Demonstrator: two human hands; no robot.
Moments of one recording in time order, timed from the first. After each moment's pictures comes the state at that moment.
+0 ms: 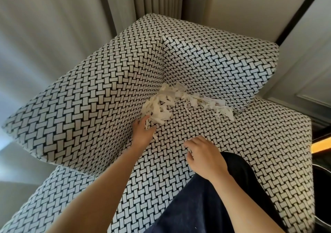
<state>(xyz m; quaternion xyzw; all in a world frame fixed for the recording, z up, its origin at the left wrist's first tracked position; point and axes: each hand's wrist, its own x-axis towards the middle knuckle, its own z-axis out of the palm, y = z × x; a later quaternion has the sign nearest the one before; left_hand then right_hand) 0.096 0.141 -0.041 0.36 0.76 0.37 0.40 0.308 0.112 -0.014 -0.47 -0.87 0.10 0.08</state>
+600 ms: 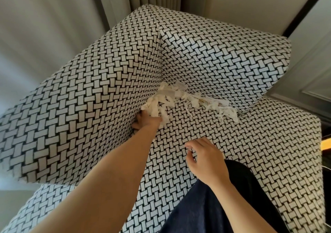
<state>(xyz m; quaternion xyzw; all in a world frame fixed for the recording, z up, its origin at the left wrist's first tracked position) 0.108 0.219 -0.058 0.25 0.87 0.21 0.37 0.301 0.124 -0.025 -0.50 -0.83 0.13 0.22</state>
